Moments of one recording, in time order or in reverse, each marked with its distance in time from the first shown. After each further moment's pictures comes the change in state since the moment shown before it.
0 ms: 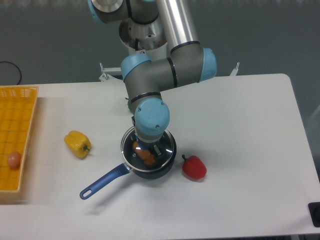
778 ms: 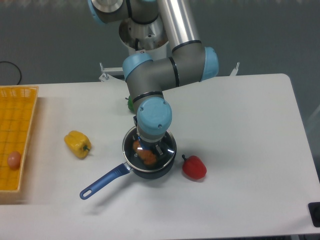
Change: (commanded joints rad) arm 0.011 0.000 0.000 0.003 0.000 0.003
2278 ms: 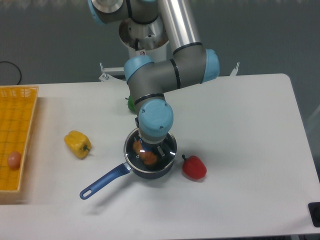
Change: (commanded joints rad) arm 0.000 -0.009 -0.002 0.017 0.008 0.000
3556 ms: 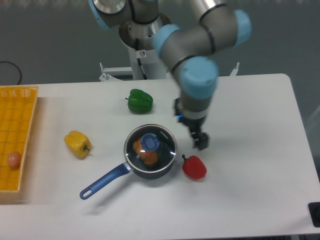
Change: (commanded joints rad) arm 0.334 0.133 -0.006 0.150 0.032 0.586
